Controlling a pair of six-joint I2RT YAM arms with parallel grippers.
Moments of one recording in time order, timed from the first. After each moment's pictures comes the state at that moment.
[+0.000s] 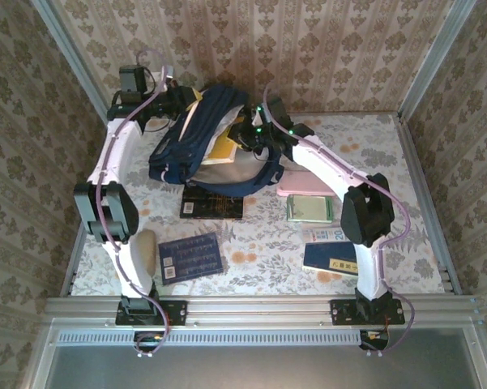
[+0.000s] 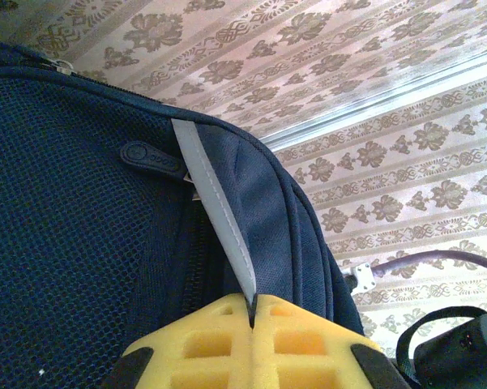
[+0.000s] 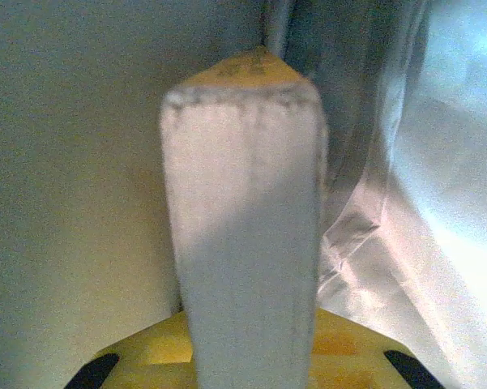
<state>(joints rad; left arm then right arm) -0.09 1.94 1.93 -0.44 0.94 -0.72 0.50 2.03 1.86 -0.38 -0.41 1.04</state>
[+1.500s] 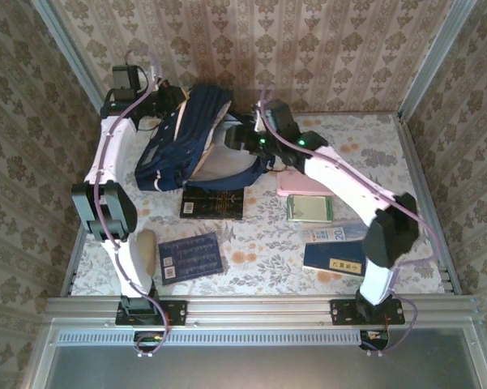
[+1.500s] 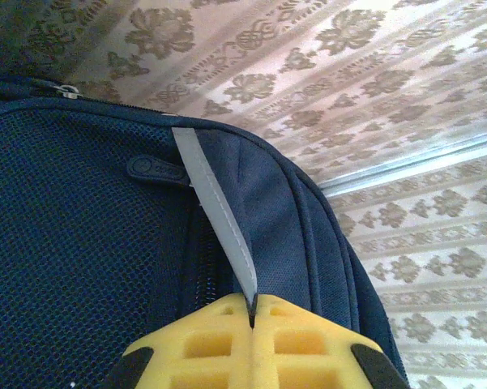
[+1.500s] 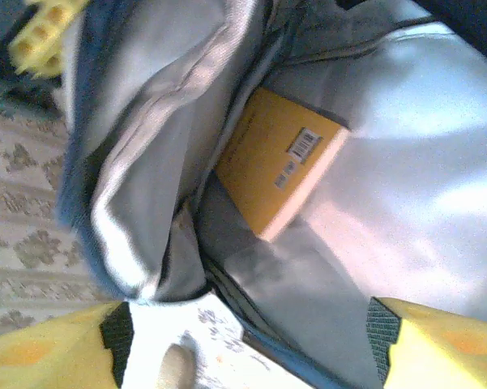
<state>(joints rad) -0.06 1.98 2.00 -0.55 0.72 -0.63 0.59 1.74 1.65 -0.44 -0.18 0.67</state>
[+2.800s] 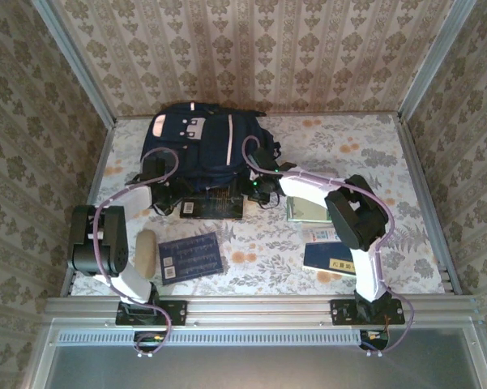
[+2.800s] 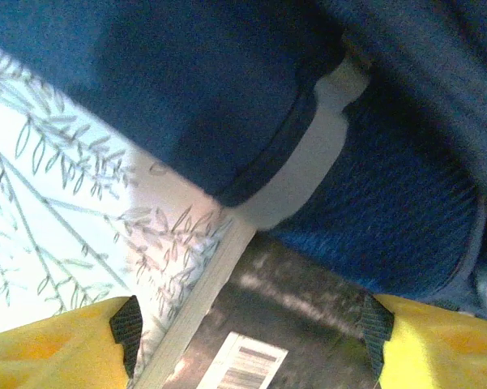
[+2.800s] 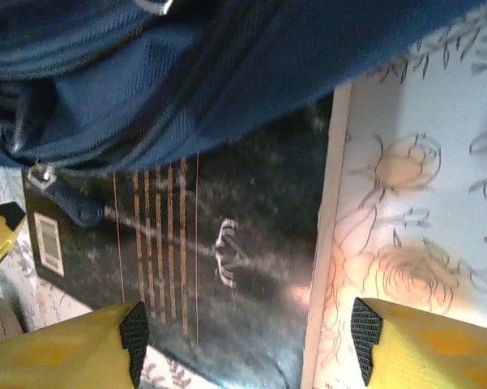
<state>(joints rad) -0.12 1.63 0.88 -0.30 0.24 -0.75 0.61 2.06 1.46 -0.38 -0.27 0.79</state>
